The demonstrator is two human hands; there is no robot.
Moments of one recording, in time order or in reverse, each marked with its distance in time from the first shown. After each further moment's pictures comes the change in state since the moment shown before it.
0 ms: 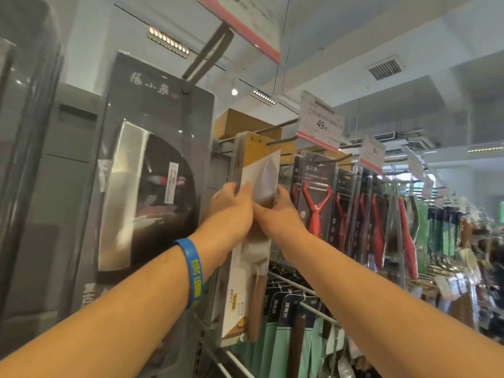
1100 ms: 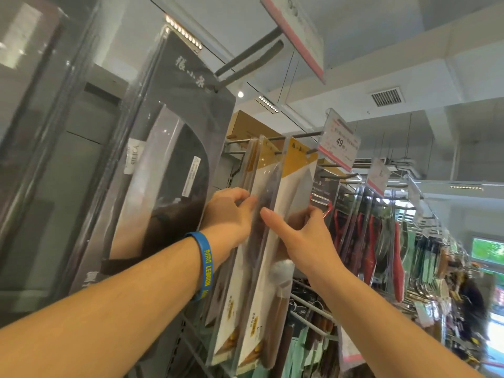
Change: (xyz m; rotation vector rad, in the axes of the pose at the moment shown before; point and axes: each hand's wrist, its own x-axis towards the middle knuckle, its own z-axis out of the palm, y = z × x) left_hand 0.019 -0.026 0.005 -0.002 0.147 0.080; right_hand -0.048 -0.010 -0.036 -0.158 0.108 -0.123
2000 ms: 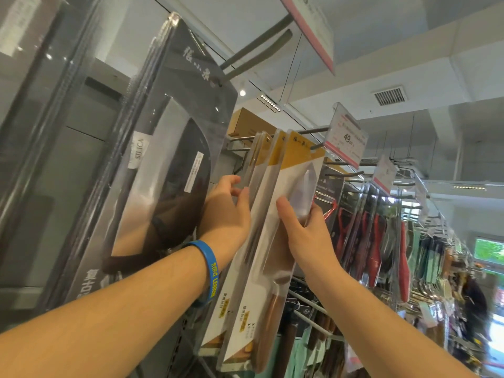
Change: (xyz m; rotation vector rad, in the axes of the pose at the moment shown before) left_hand -0.005 -0.005 -0.003 -0.076 0.105 0.045; right_hand 0.006 0.009 0.013 0.146 0.018 0.039
